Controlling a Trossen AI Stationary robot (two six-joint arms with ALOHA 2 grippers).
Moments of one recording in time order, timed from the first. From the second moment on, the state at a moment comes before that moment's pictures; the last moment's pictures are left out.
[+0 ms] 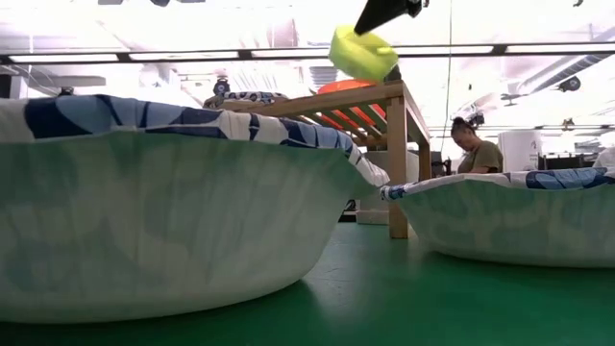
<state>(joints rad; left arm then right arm) -0.35 0.91 0.76 0.05 -0.57 0.12 0.03 1.43 1.49 -0.77 0.47 0.05</state>
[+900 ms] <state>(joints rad) -0.35 0.91 0.76 0.05 -0.57 0.13 0.00 1.46 1.48 -0.70 0.42 0.08</state>
